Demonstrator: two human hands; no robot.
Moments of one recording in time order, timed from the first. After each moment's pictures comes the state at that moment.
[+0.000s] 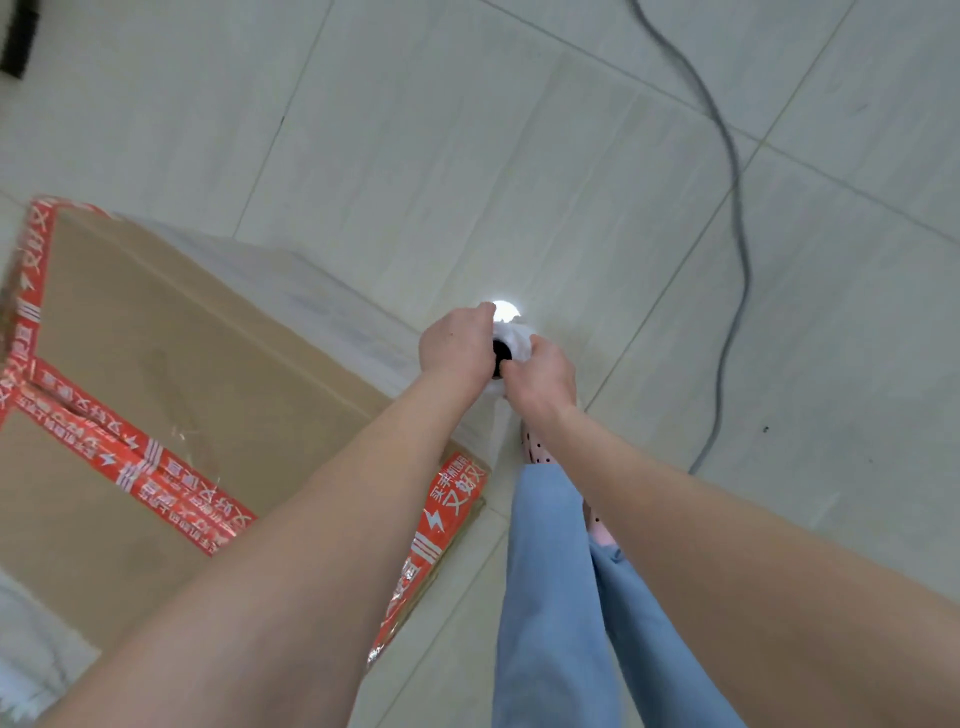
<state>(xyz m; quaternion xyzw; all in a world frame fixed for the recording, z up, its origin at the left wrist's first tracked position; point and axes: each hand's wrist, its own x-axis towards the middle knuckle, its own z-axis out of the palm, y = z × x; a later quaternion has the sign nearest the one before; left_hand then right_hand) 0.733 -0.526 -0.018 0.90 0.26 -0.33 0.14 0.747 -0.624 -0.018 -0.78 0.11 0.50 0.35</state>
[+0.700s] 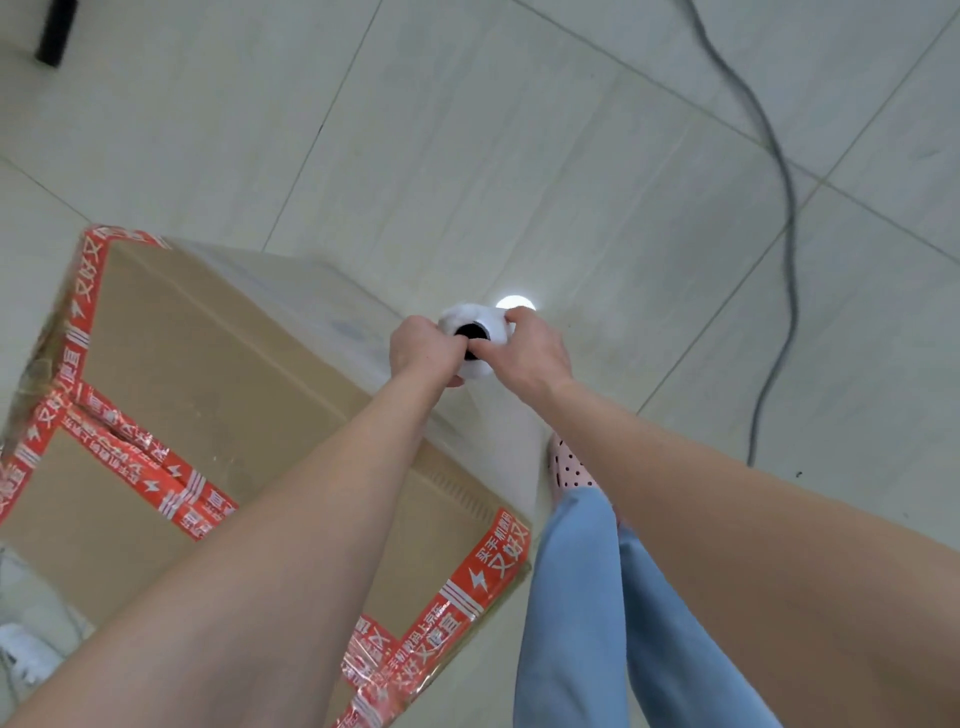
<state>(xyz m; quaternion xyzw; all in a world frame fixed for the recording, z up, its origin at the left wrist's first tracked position) 0.744 -0.435 -0.015 0.65 0.62 -0.24 0.37 0.799 -0.536 -0.017 -0.79 -0.01 0.53 0.30</state>
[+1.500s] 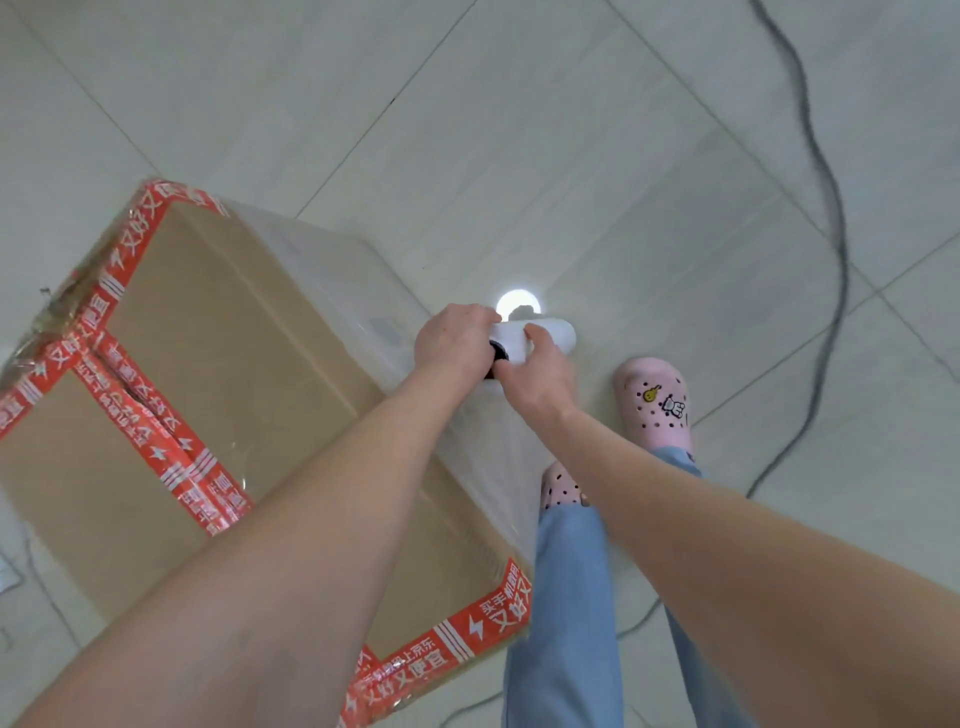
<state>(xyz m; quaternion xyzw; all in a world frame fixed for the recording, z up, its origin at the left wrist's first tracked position) 0.762 -0.381 -0.021 0.81 0.42 -0.34 0.23 0.805 -0.477 -0.022 -0.79 -0.02 0.55 0.26</state>
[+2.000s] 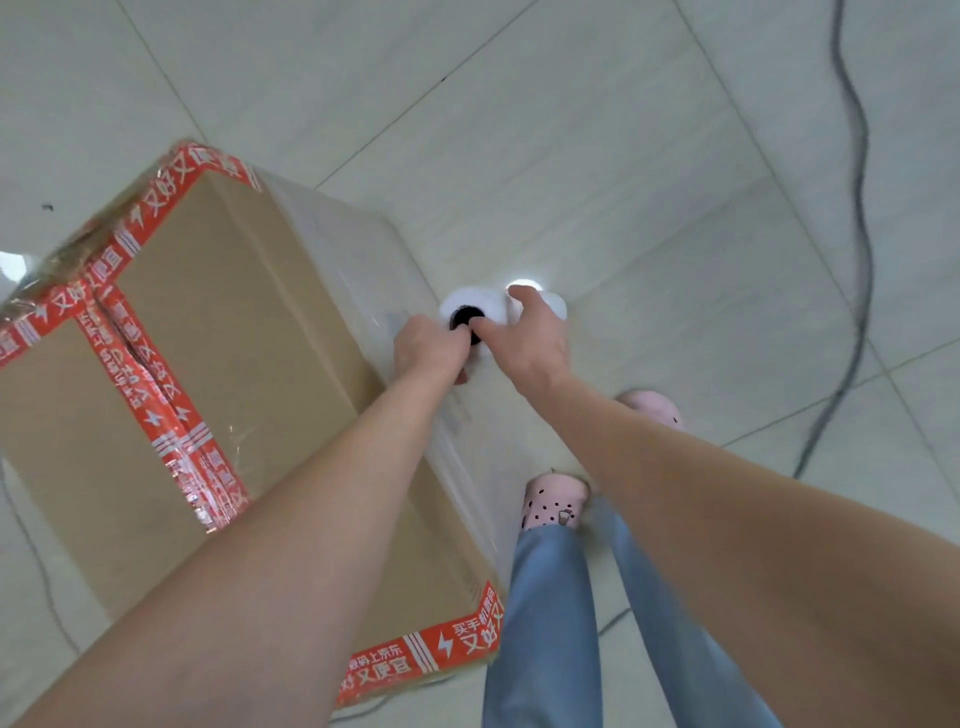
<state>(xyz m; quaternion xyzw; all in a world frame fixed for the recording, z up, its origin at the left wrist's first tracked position) 0.753 -0.347 -0.017 0.49 0.76 -0.17 0.39 0.836 -0.409 -0.023 -0.77 -0.12 0.56 0.26</state>
